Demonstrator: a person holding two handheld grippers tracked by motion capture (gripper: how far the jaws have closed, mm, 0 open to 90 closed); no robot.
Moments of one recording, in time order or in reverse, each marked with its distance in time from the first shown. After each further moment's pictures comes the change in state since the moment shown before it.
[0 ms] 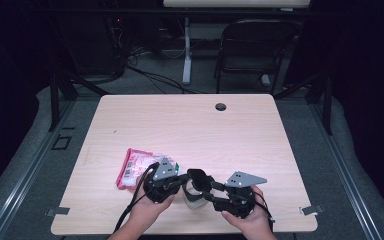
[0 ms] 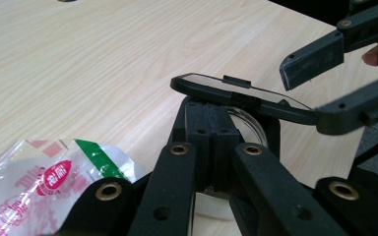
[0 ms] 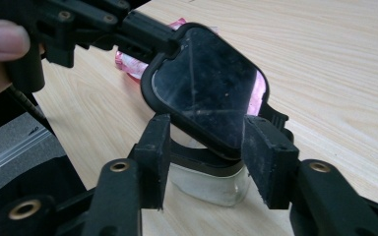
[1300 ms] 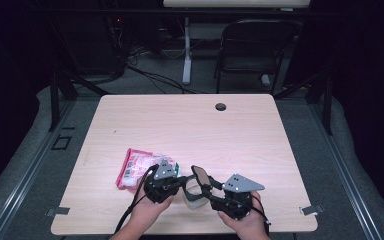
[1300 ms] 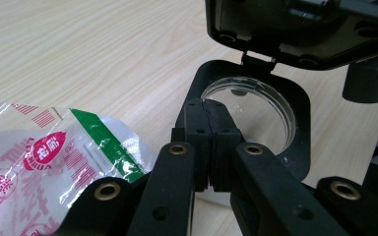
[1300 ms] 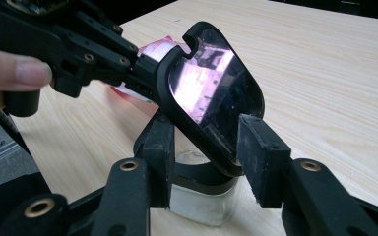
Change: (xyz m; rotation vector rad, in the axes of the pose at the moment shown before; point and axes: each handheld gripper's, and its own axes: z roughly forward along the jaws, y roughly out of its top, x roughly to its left) left arm 0.010 -0.021 0.015 0.038 0.001 -0.053; right arm 0.007 -0.003 0.005 -0.076 -0.075 -0.043
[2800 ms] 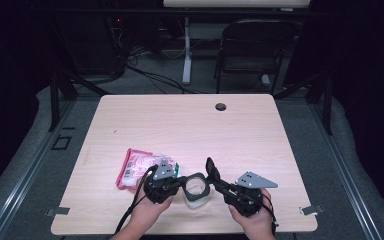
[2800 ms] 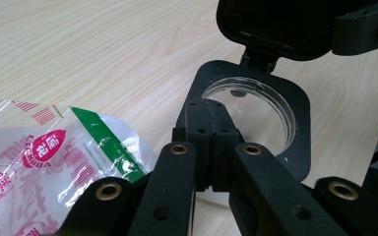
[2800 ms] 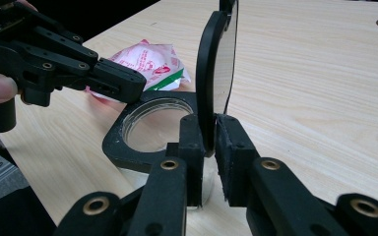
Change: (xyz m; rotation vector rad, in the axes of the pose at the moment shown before) left arm 0.000 0.000 0.000 -0.005 0.007 -0.016; right arm -0.021 -0.006 -0.013 -0.004 -0.046 0.108
